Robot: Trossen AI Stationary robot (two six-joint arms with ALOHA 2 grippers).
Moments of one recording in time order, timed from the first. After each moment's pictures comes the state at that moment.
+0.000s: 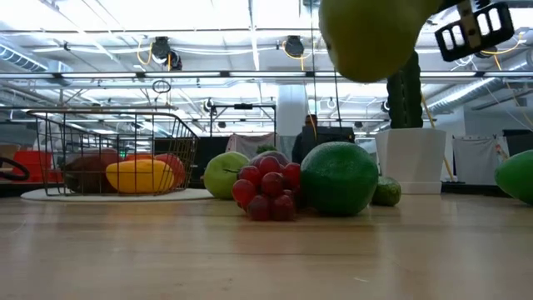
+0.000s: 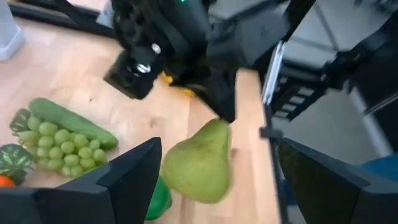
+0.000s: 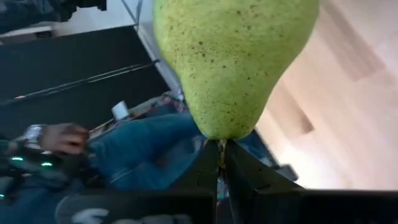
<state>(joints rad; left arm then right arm) -0.34 1.72 1.62 -0.46 -0.14 -0.41 0.26 1.38 0.98 -0.37 -0.60 1.33</state>
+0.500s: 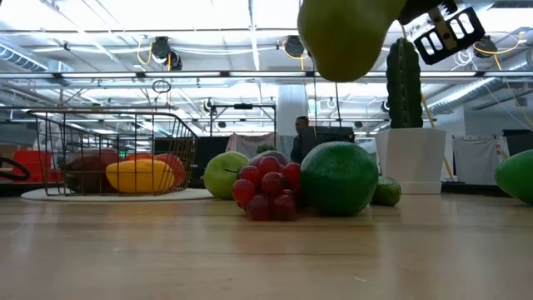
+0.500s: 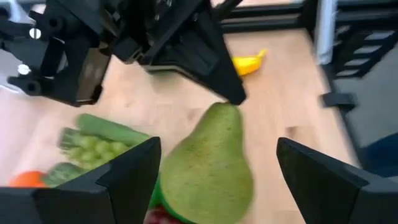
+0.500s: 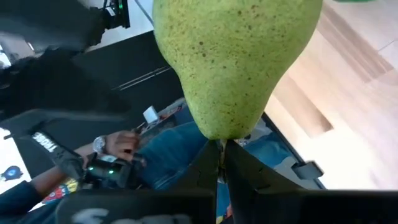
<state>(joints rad) -0.38 1.86 1.69 -0.51 -0.33 -0.17 0.13 1.38 0.98 -0.34 -0.75 1.40</state>
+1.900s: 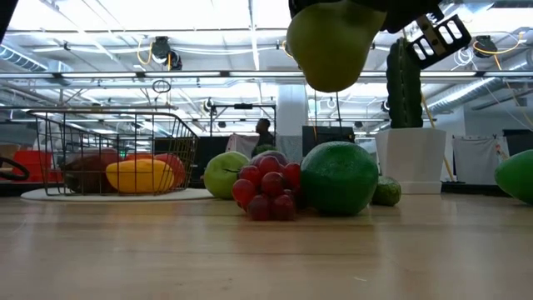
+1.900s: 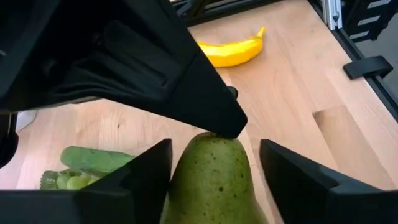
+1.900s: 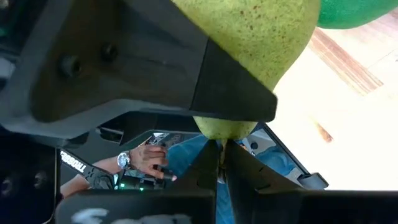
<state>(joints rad) -0.31 1.99 1.69 -0.37 -0.21 0.07 0.08 1.38 0.98 -0.33 -0.73 1.42</state>
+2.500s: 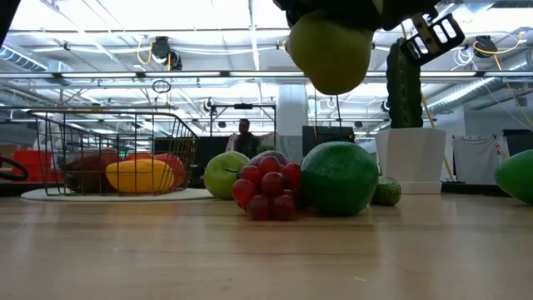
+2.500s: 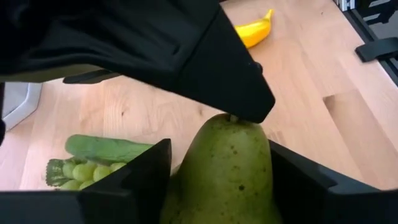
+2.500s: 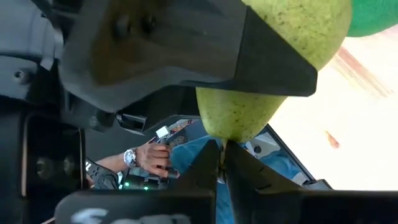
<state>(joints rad) -0.28 2.00 1.69 -0.41 -0.21 0.08 0.08 1.38 0.98 -0.29 -0.73 1.43</state>
